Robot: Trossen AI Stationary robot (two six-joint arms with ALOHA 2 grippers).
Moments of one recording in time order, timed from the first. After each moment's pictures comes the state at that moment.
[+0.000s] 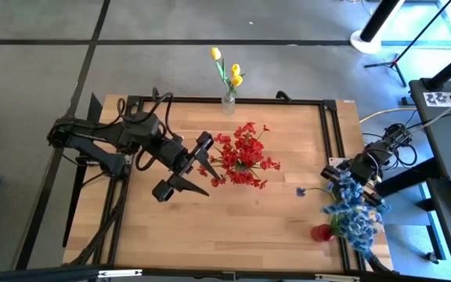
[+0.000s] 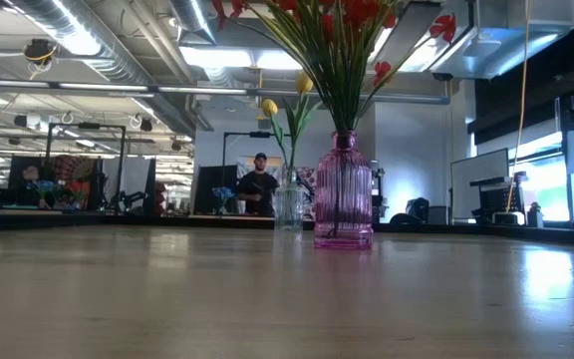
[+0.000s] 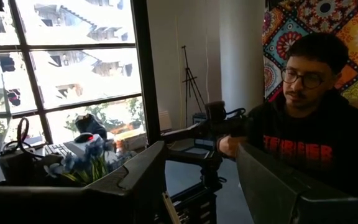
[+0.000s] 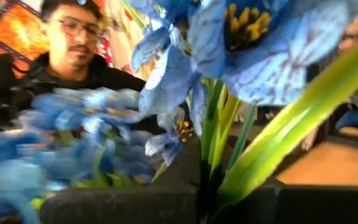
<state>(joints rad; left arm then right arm) -0.19 1.36 1.45 0.03 0.40 0.04 0.61 0.06 0.32 -0.13 -0.33 0.13</state>
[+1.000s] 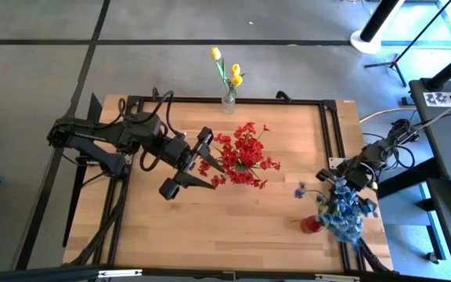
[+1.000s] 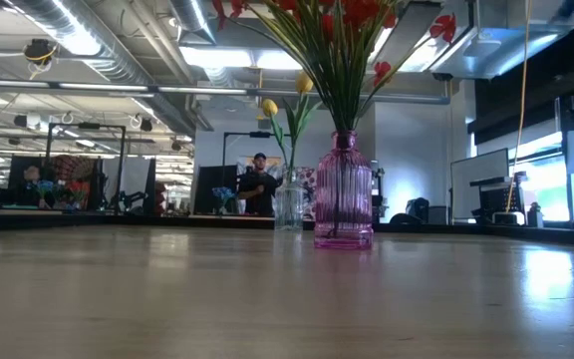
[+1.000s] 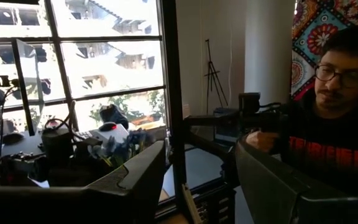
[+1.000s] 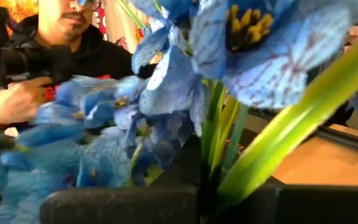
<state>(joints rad) -0.18 1.36 1.45 0.01 0.30 0.04 0.61 0.27 0.39 -0.07 -0.34 0.00</state>
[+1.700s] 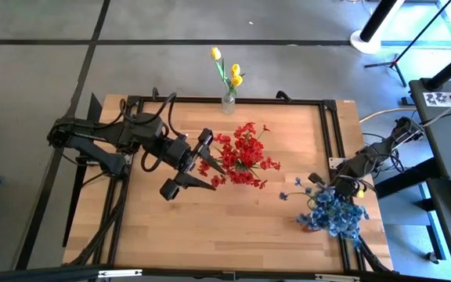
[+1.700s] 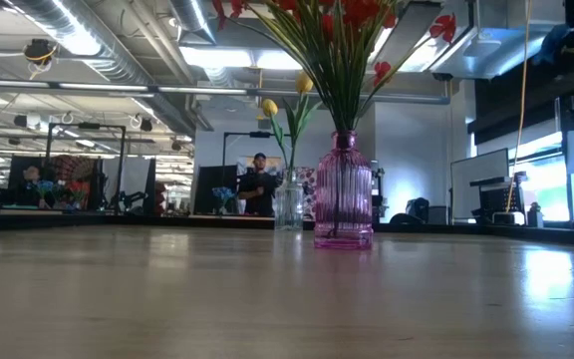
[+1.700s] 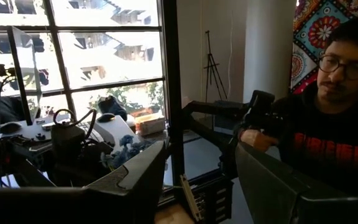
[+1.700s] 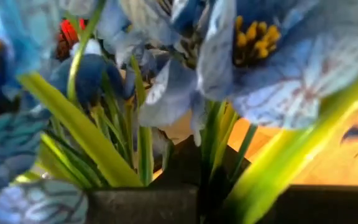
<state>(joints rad) -0.18 1.36 1.45 -0.03 0.30 0.04 0.61 0.43 0.40 -0.20 -0.28 -0.08</state>
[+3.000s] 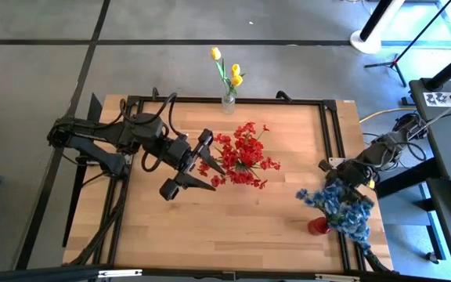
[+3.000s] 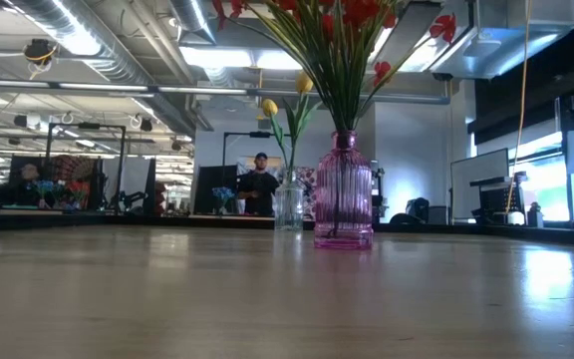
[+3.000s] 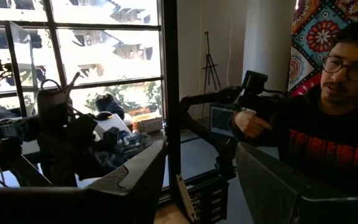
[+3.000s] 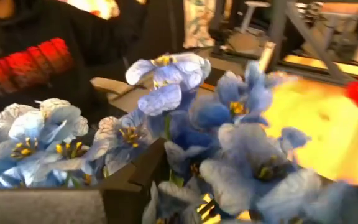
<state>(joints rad) -0.18 1.36 1.45 -0.03 0.30 0.01 0.61 0.46 0.68 -0.45 -0.19 0.05</state>
